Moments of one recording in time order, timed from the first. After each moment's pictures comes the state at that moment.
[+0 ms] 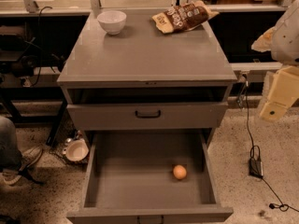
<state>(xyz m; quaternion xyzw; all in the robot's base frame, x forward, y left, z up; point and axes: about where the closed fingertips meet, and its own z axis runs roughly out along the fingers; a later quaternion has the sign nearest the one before) 0.438 -0.216 0.979 -0.60 0.78 -0.04 0.16</state>
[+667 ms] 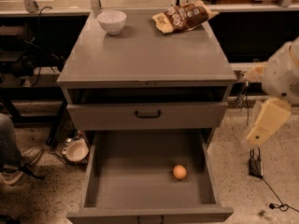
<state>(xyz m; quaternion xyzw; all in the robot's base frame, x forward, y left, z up) 0.434 -0.215 0.917 -0.58 0.79 0.03 0.18</state>
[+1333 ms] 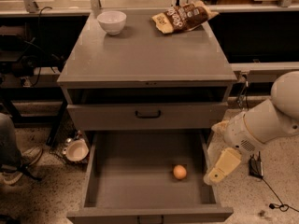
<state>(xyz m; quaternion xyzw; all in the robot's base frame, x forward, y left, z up) 0.431 -0.171 0.743 -0.53 0.80 0.18 0.19</state>
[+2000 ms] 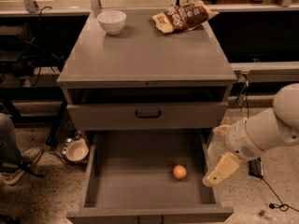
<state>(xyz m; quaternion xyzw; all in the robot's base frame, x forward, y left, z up) 0.434 -0.177 0.726 -0.52 0.81 0.18 0.21</state>
